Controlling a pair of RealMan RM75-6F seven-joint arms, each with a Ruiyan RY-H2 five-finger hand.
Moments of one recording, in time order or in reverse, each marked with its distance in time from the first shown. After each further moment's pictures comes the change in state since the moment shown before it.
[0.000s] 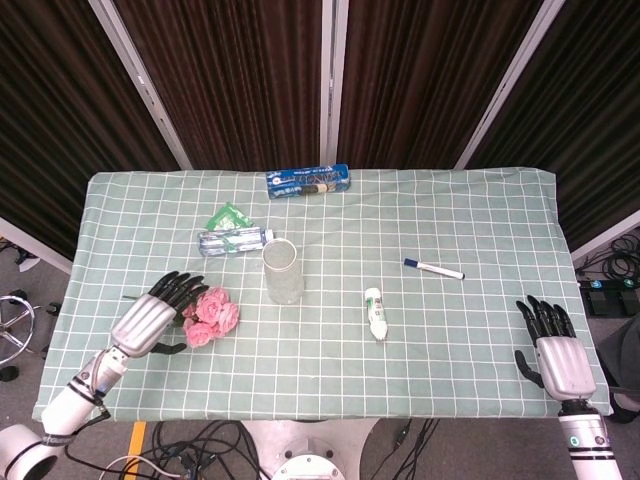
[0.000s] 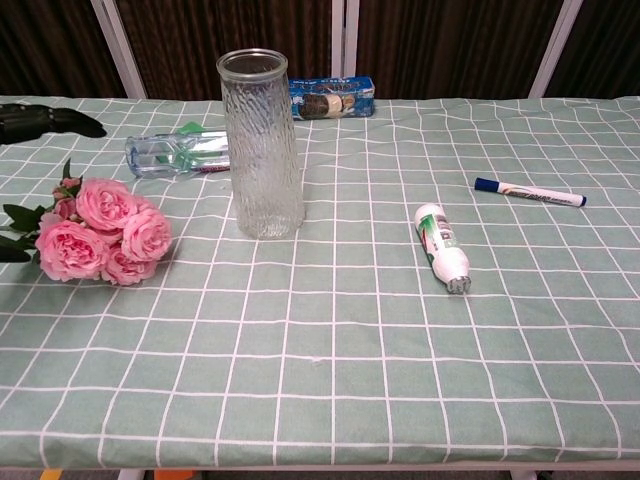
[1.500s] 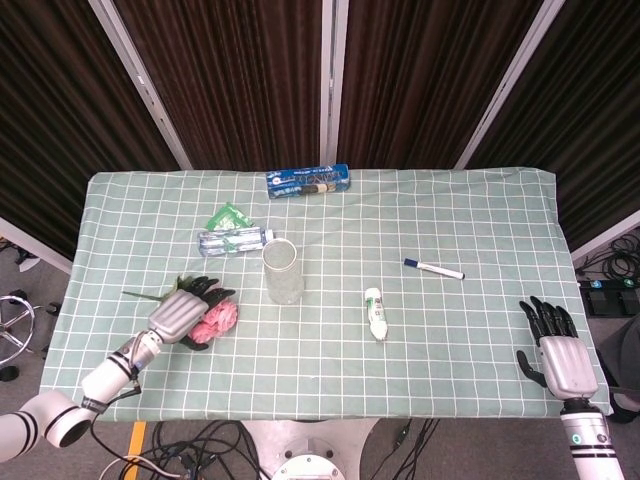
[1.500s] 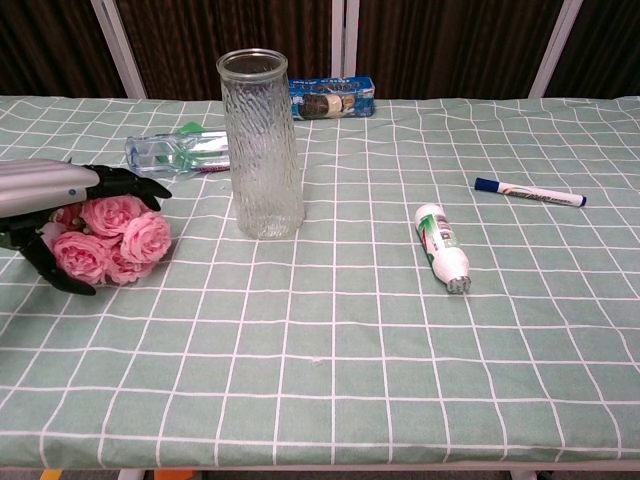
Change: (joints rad) left arm -0.168 -0.113 0.034 0.132 -0.113 -0.237 -0.052; right arm 0.005 0.002 0.000 0.012 0.029 -0.032 0.040
